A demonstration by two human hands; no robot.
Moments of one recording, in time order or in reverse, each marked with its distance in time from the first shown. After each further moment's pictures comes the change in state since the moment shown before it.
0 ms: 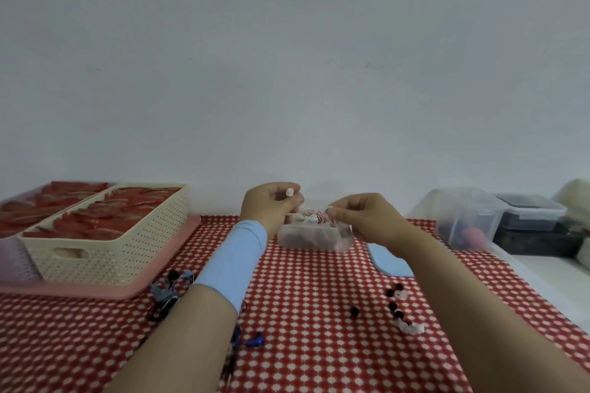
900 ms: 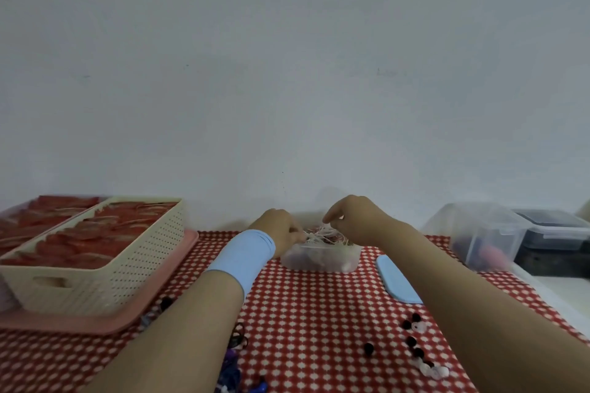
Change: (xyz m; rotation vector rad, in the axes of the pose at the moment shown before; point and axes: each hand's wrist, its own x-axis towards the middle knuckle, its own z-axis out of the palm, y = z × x) left_hand 0.063 -0.025 -0.004 1.037 -0.414 0.061; right_hand 0.079 0.003 0.010 -0.750 -0.094 -0.109
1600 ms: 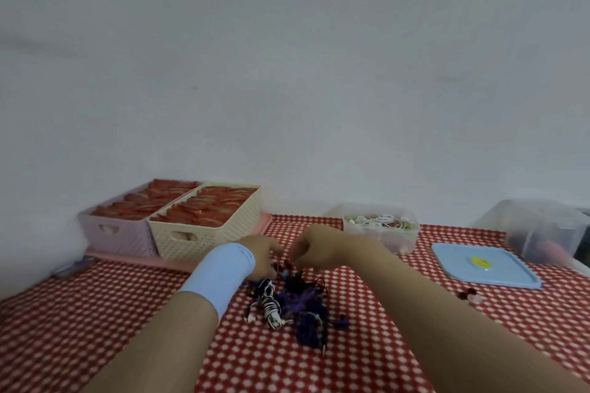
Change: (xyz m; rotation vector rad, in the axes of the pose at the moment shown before) left_hand -0.162 -0.096 -0.049 0.247 -0.193 -0.212; right_hand -0.042 -0.171 0.080 0.131 -0.407 -0.202
